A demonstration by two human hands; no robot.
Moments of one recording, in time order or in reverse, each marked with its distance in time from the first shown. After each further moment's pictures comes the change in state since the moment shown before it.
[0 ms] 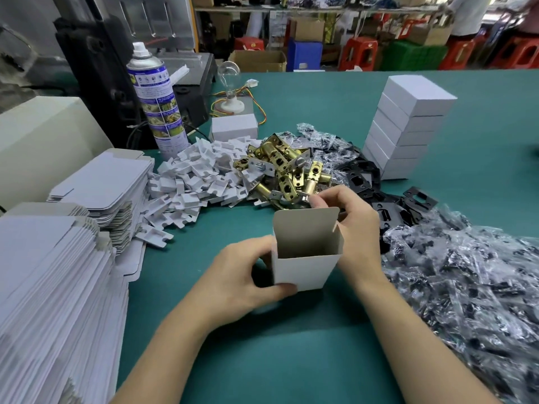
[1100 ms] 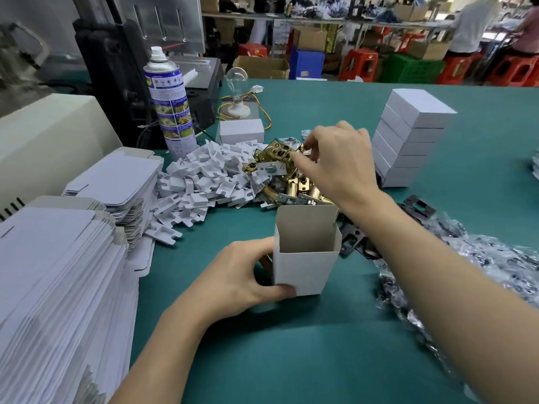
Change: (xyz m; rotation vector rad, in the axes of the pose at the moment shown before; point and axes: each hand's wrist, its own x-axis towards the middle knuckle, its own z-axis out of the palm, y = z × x) left_hand -0.003 -0.004 -0.011 0.015 -0.069 -0.061; right_hand 0.090 -0.060 0.019 -0.845 -0.016 -0.480
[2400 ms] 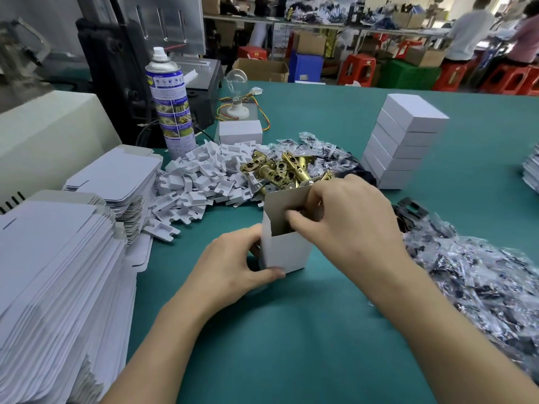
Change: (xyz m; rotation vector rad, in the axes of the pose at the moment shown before) left_hand 0.000 0.002 -0.002 0.113 0.181 -0.073; right_hand -0.076 -0.050 -0.077 -0.024 -0.276 0.113
